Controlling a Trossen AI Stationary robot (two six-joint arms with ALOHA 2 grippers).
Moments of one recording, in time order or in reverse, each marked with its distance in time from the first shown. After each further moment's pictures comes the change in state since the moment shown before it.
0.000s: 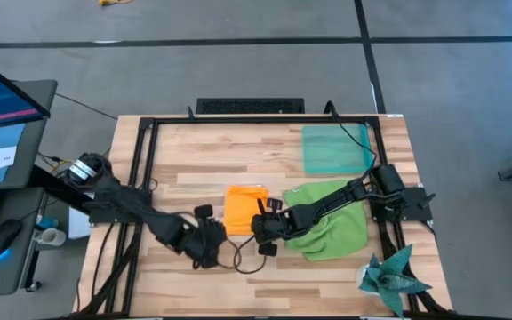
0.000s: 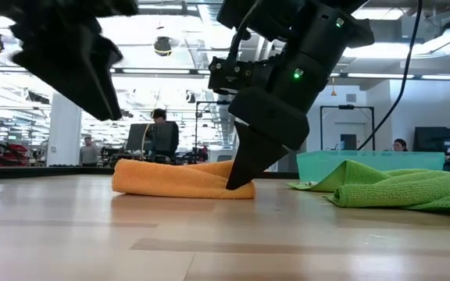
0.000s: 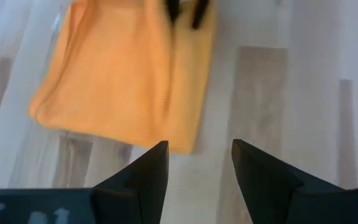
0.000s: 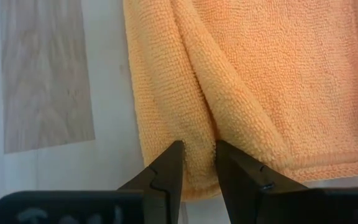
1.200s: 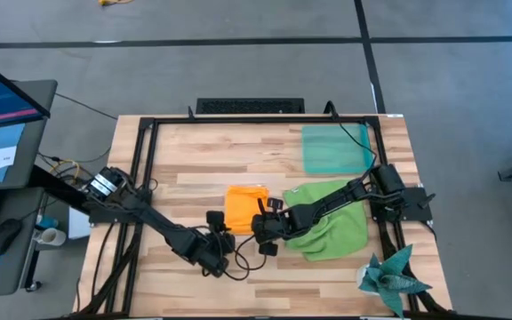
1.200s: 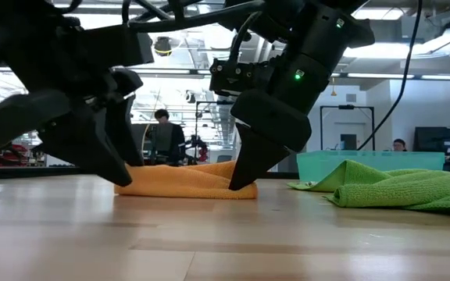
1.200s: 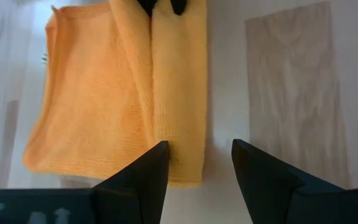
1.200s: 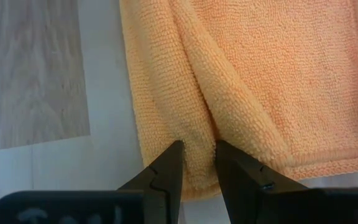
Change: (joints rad) left arm 0.007 0.235 -0.005 0.160 -0.135 0.196; right arm 0.001 0.000 0.000 -0.015 0.000 0.001
